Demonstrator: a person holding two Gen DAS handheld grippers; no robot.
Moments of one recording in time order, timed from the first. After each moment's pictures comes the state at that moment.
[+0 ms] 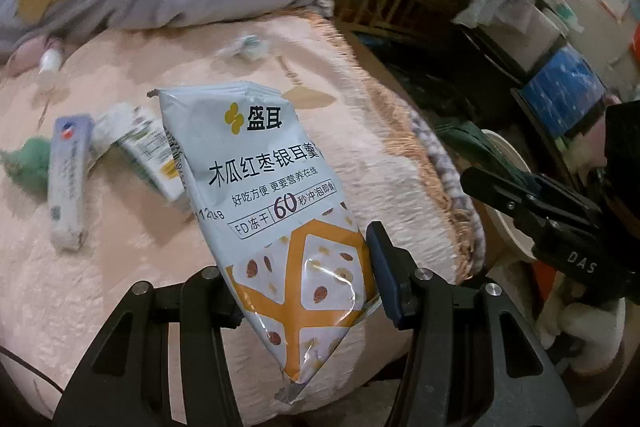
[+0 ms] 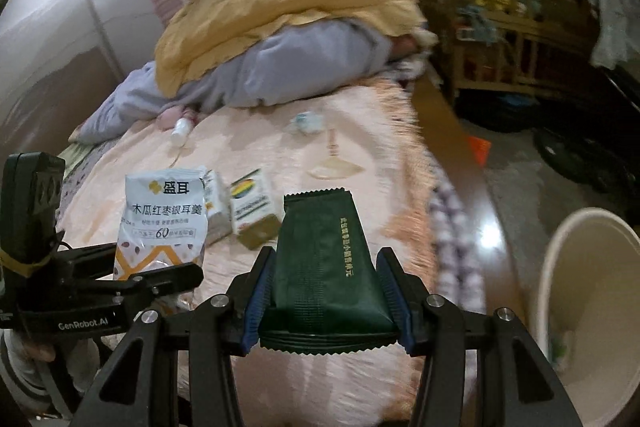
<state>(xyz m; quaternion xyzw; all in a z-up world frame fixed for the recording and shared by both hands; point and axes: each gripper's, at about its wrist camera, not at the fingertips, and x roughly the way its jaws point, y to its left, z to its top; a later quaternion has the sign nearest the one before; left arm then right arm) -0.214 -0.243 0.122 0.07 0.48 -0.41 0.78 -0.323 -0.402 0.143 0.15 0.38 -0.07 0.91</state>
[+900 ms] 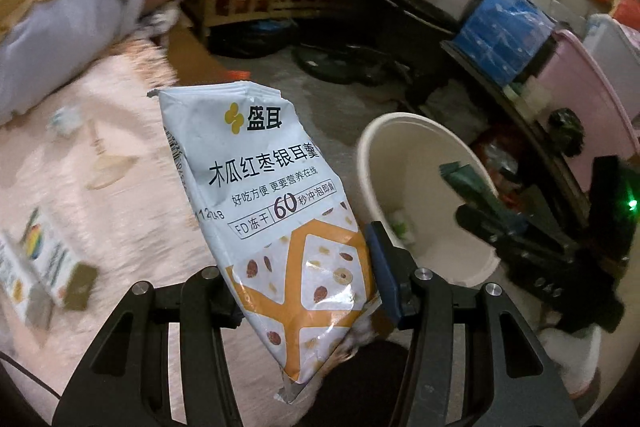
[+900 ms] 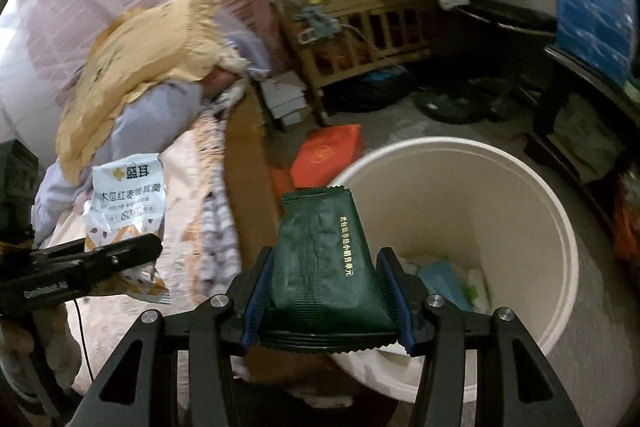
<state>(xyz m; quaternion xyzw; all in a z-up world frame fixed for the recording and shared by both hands) -0.268 -0.424 0.137 0.13 0.46 -0.52 0.71 -0.455 -0.541 0.129 0.25 0.34 -0.25 0.87</state>
